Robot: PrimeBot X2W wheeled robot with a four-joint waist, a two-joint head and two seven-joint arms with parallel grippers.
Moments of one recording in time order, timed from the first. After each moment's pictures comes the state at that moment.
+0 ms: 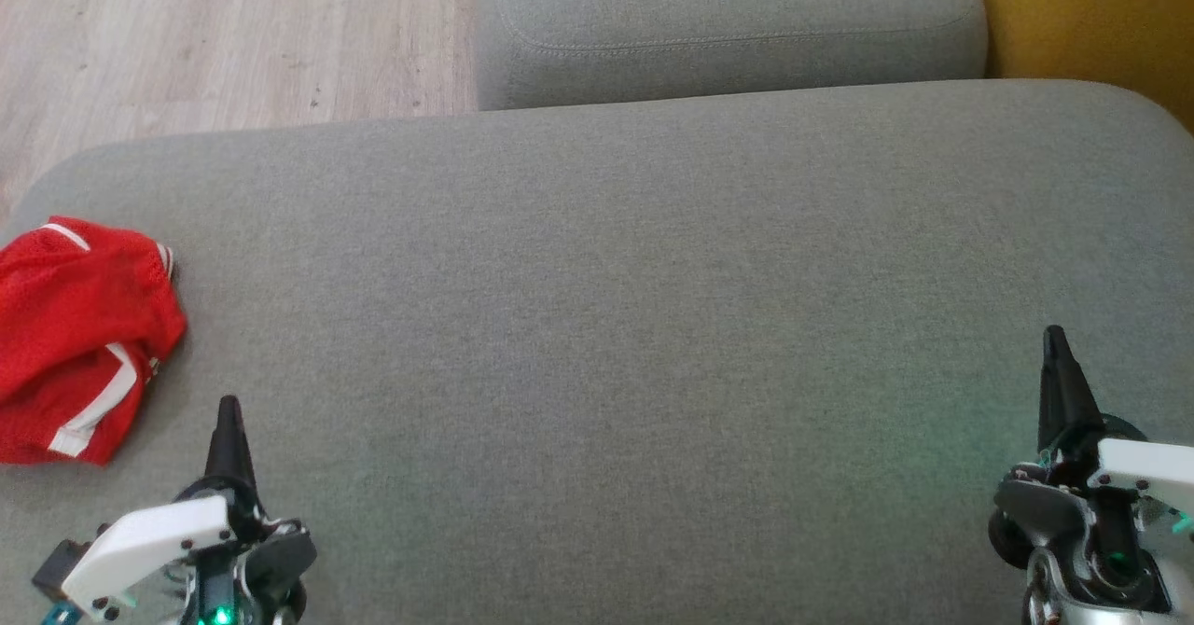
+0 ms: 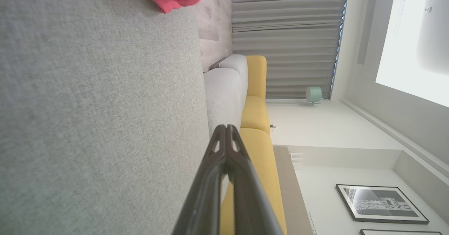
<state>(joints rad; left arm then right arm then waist) -0.08 0.05 0.07 0.28 -1.60 -0.12 0.11 -0.09 -0.05 -0.13 0.28 1.60 0.13 0.11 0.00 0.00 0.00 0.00</state>
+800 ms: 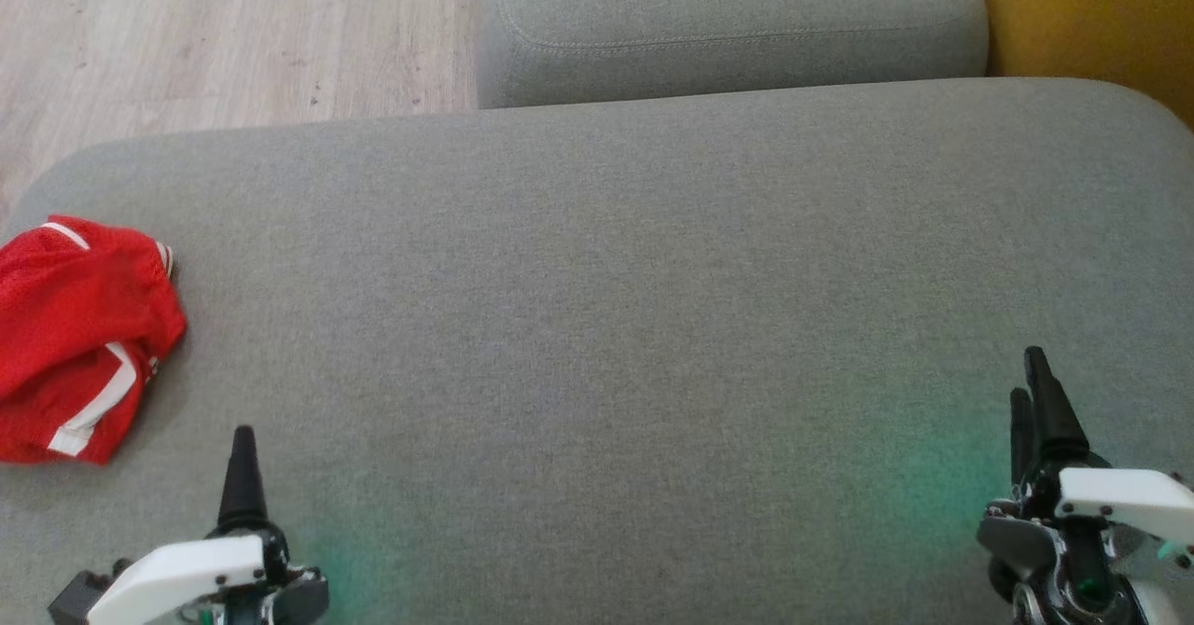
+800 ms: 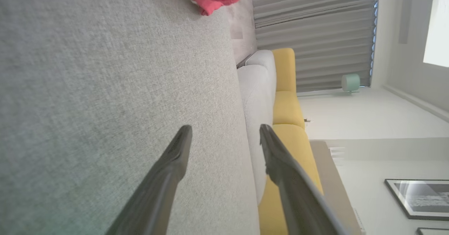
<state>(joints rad) -0.04 0.05 0.04 0.35 -1.48 -0.12 0.07 -0.05 -0.06 -0.08 0.34 1.52 0.13 0.07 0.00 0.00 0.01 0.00</state>
